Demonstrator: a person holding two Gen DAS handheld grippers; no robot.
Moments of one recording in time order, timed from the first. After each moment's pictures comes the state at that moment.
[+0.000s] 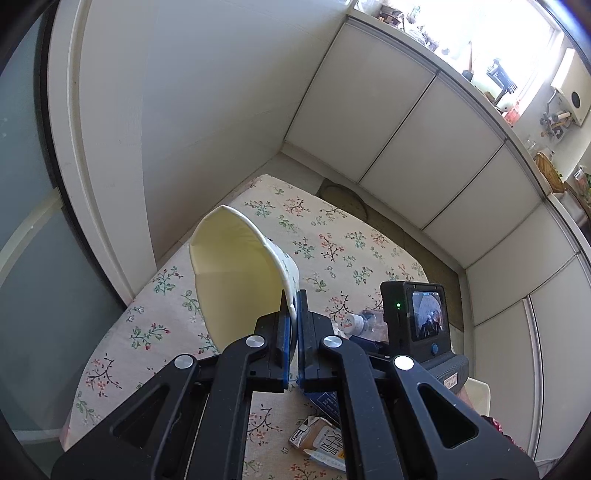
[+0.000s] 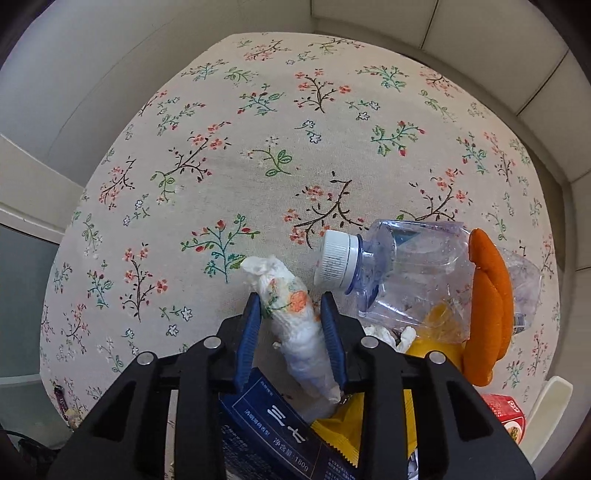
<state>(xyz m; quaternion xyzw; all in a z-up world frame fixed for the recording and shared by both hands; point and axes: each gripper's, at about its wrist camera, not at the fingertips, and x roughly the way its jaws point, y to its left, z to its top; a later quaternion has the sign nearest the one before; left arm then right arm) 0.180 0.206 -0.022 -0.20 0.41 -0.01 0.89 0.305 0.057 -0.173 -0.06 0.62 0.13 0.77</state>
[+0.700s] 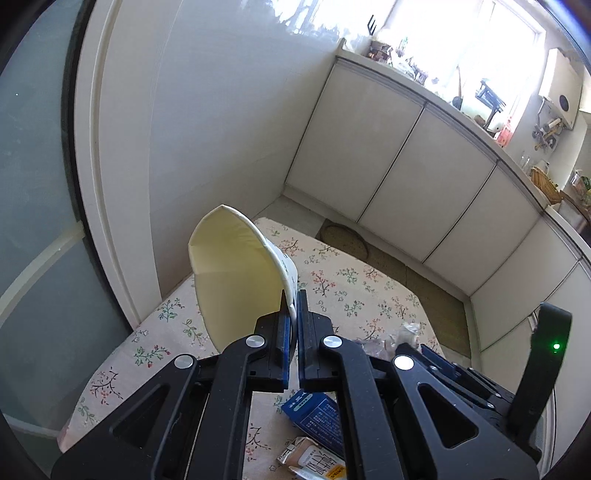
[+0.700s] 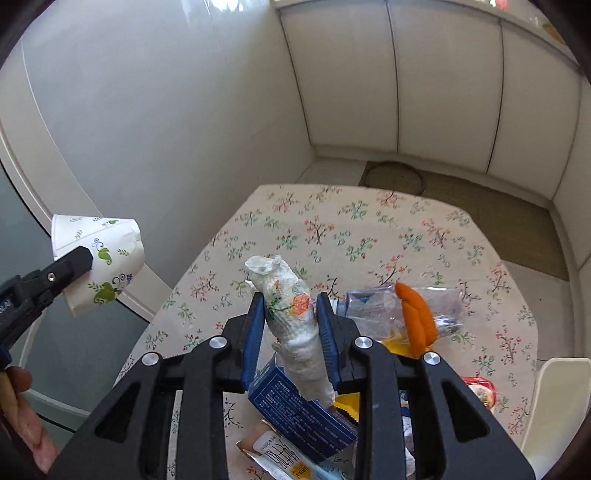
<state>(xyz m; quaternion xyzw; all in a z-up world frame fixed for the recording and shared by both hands) 0.150 0.173 0.008 -0.18 0.32 0.01 0.93 0.217 0.007 -0.036 0.06 0.40 0.15 0.90</state>
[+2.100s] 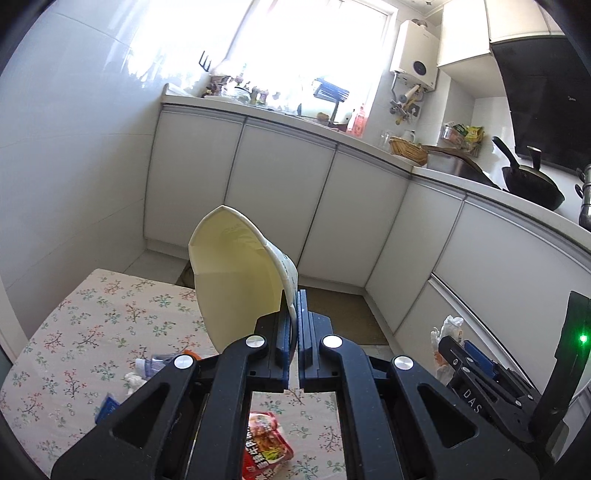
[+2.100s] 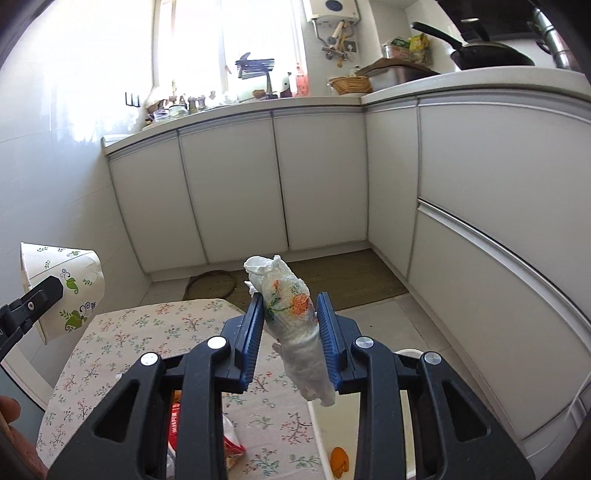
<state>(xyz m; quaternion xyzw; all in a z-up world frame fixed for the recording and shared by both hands) 0.112 -0.059 0.039 -0.10 0.20 -0.20 0.95 0.077 -0.248 0.017 0.11 0.22 -0.17 0.95</state>
